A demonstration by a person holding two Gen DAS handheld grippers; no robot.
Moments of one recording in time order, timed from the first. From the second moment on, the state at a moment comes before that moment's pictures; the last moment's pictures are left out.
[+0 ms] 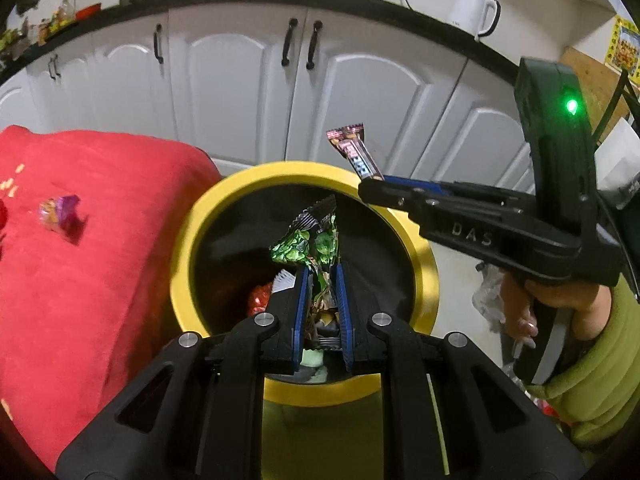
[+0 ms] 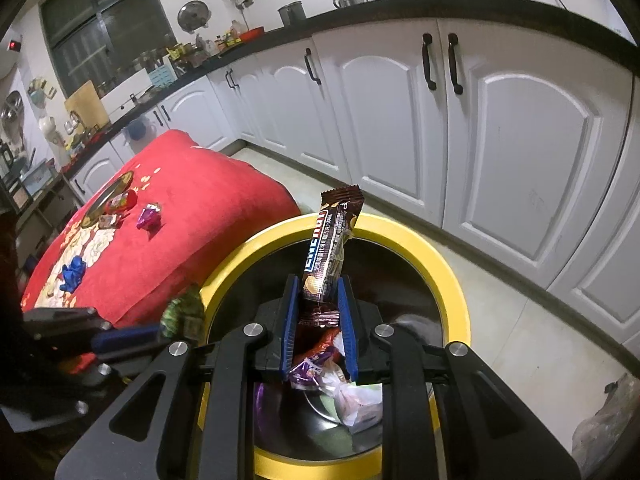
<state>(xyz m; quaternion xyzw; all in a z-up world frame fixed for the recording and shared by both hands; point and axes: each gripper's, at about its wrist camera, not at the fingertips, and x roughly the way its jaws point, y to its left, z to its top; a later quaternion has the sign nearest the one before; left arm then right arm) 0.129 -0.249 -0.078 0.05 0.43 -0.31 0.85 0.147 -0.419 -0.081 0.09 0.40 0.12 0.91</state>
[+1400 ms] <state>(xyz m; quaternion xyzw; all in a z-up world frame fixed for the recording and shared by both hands) 0.134 -0.204 -0.054 0.01 0.40 -0.22 0.89 0.140 -0.415 -0.055 0.08 0.35 0.11 0.93</state>
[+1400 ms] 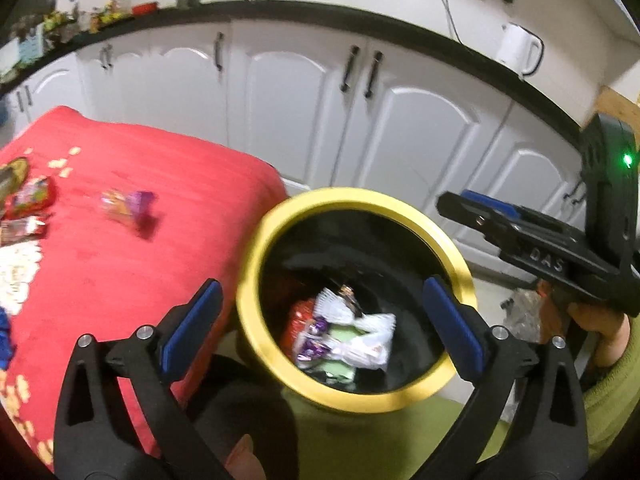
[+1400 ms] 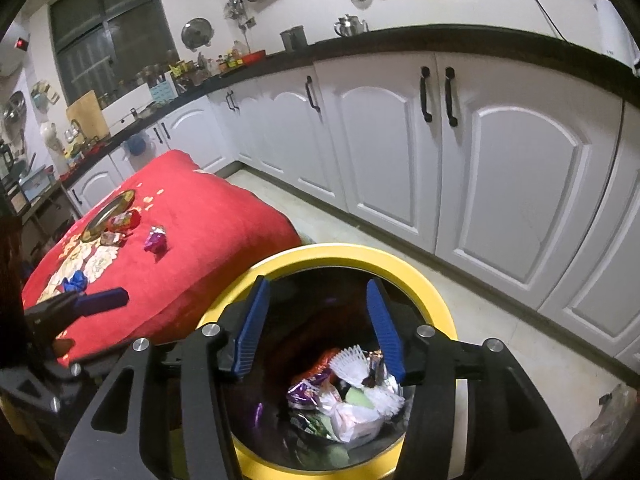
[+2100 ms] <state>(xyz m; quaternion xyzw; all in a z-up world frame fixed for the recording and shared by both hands) 0.120 -0.092 0.008 -0.03 0.28 -0.08 0.96 0.138 -0.310 -0.011 0.03 0.30 0.22 0.93</state>
